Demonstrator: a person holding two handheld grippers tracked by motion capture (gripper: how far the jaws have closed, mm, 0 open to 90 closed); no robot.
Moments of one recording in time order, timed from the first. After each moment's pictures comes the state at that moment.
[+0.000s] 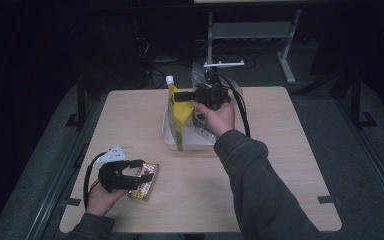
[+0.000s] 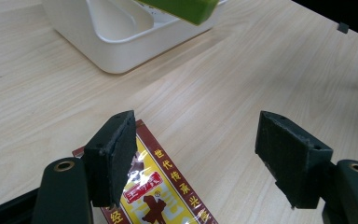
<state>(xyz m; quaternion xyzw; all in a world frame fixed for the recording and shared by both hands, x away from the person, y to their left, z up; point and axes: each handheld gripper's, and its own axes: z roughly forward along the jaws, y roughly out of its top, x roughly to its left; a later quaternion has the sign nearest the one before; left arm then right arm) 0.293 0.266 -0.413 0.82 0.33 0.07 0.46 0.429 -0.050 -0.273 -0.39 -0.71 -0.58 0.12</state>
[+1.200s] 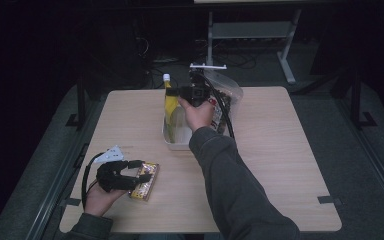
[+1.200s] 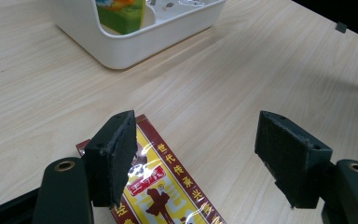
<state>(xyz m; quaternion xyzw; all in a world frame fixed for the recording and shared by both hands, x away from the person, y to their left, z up) 0.294 0.272 -0.414 0.82 0.33 0.06 0.46 0.469 -0.008 -0.308 -0.46 -0.67 -0.57 0.06</state>
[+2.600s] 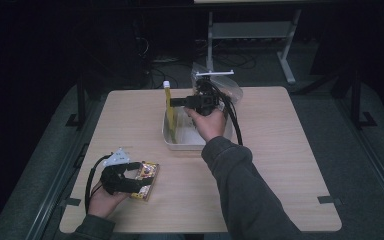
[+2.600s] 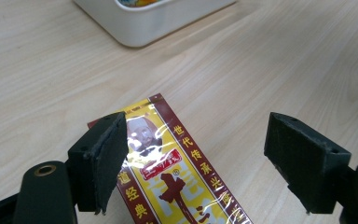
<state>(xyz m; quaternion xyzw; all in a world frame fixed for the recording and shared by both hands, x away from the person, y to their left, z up) 0.291 0.263 -0.427 0.83 0.36 0.09 0.42 0.442 -0.031 -0.309 -0.45 -0.70 -0.55 0.08</state>
